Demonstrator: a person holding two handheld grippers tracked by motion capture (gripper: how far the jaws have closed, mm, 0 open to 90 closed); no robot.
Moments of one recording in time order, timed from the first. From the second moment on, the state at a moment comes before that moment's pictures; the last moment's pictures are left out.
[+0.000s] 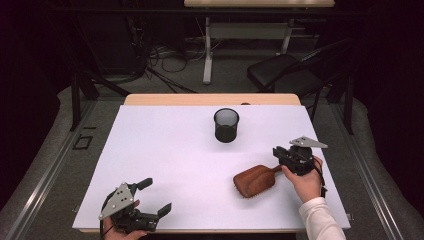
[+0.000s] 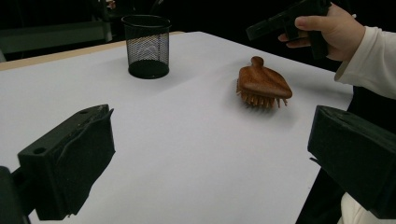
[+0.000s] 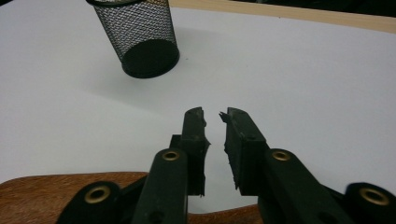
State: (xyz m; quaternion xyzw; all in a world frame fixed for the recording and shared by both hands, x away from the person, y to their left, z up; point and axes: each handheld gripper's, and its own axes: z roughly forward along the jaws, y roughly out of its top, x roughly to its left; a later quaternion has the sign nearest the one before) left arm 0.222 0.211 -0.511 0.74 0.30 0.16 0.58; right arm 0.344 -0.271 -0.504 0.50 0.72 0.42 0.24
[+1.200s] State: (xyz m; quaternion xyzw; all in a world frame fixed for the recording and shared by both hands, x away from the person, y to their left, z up) left arm 0.223 0.212 -0.512 0.75 0.30 0.16 0.57; right arm 0.355 -0.271 -0.536 0.52 0.75 0.35 0.20
